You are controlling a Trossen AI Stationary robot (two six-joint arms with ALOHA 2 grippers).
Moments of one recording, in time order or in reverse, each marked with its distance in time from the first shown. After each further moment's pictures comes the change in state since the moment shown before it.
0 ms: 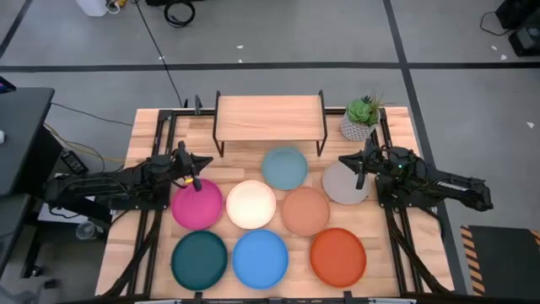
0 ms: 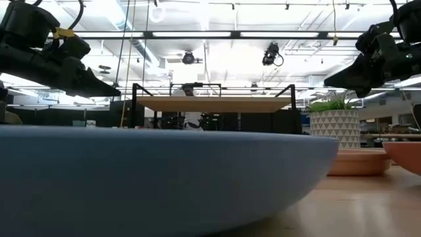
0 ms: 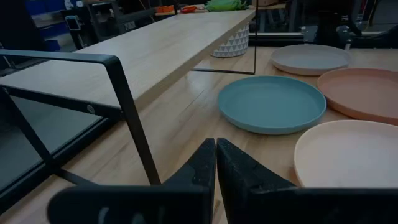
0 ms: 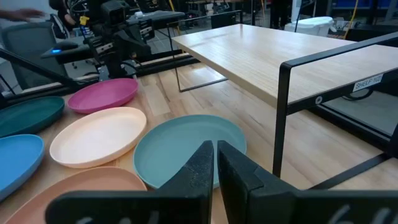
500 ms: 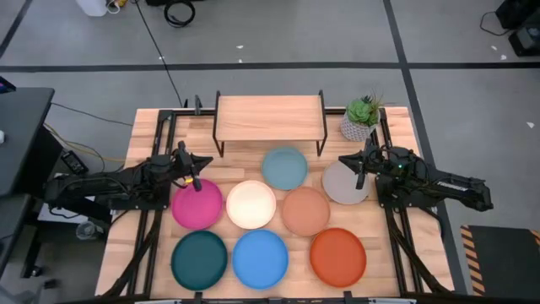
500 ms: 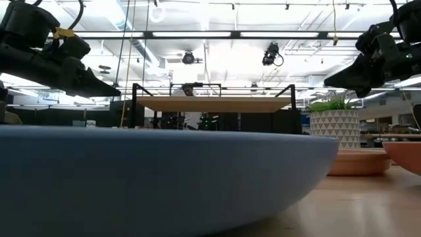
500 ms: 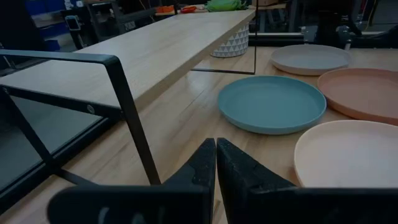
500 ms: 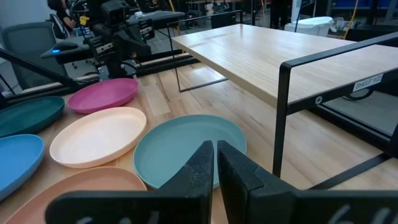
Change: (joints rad) left arm 0.000 0.000 0.000 0.000 0.000 0.000; right arm 0.000 0.000 0.000 0.000 0.000 0.000
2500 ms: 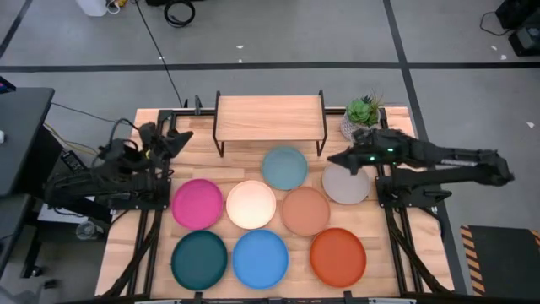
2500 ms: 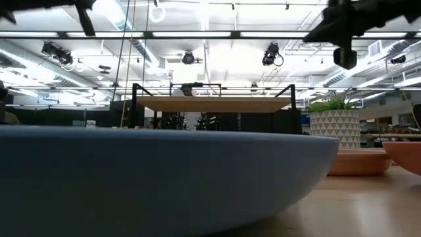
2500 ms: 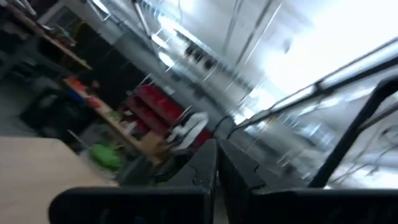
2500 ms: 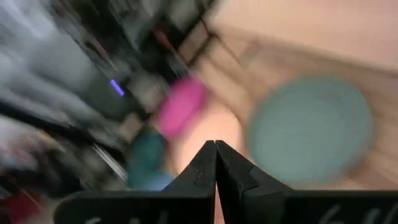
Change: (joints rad) left arm 0.006 0.014 0.374 0.242 0.148 -0.746; right arm 0.121 0.636 0.504 -0.087 -0.107 0.677
